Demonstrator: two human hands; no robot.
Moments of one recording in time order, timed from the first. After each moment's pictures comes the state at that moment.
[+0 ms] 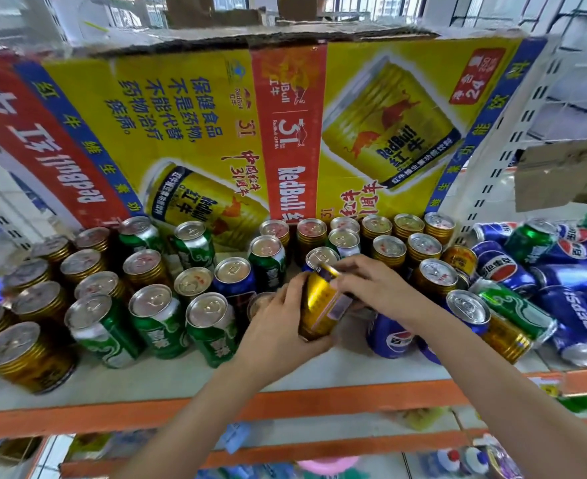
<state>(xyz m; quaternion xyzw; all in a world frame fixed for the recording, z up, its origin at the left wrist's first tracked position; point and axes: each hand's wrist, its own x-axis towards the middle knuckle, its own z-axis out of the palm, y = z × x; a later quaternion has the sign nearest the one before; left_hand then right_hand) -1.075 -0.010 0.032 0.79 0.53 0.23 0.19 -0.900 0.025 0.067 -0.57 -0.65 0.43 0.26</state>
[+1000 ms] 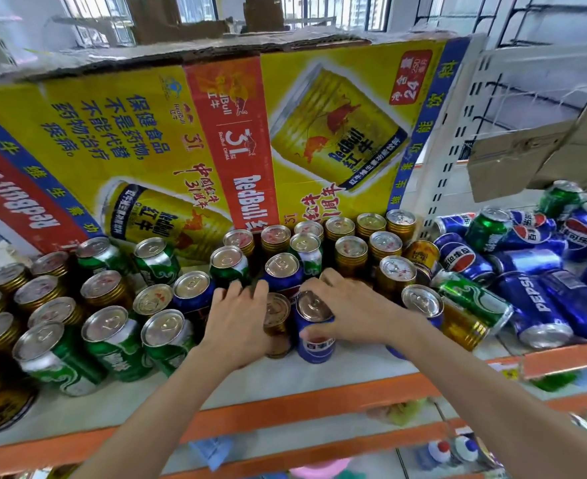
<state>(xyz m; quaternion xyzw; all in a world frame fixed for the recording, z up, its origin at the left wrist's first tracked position) -1.061 0.023 0.028 0.80 0.60 0.00 -0.02 -0.871 0.015 0.060 -0.53 -0.83 0.17 0.03</state>
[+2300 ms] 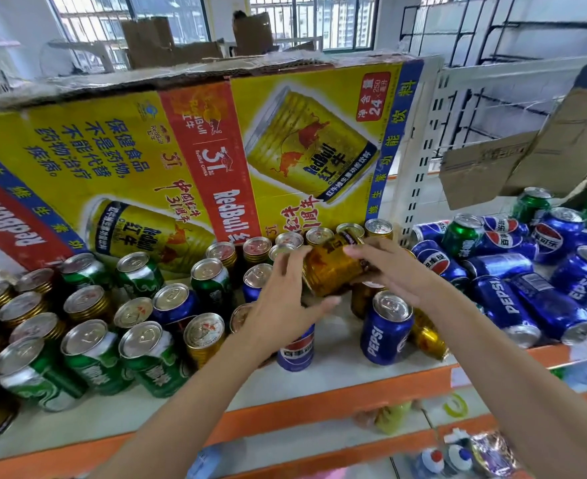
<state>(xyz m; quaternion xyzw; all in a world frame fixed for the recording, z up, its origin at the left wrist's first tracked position) -0.980 0.014 0.068 0.81 0.48 0.27 0.22 -0.792 0.026 0.089 -0.54 -0.48 0.55 0.41</state>
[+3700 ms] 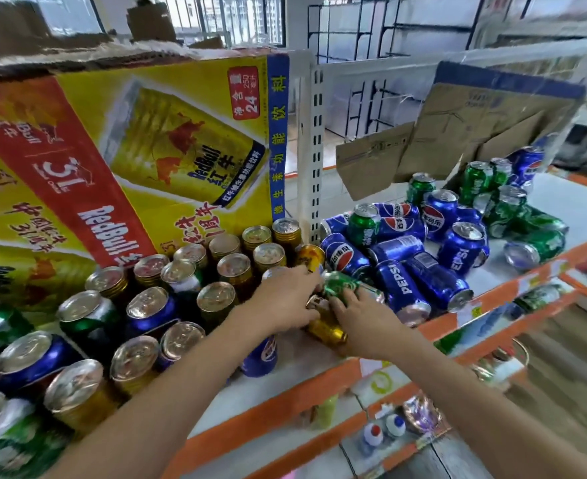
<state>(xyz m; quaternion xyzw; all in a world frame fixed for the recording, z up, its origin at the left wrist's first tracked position) -0.840 0.045 0.061 0.94 0.33 -0.01 0.07 -0.698 -0.025 0.009 -0.69 -0.71 0.02 -0.12</state>
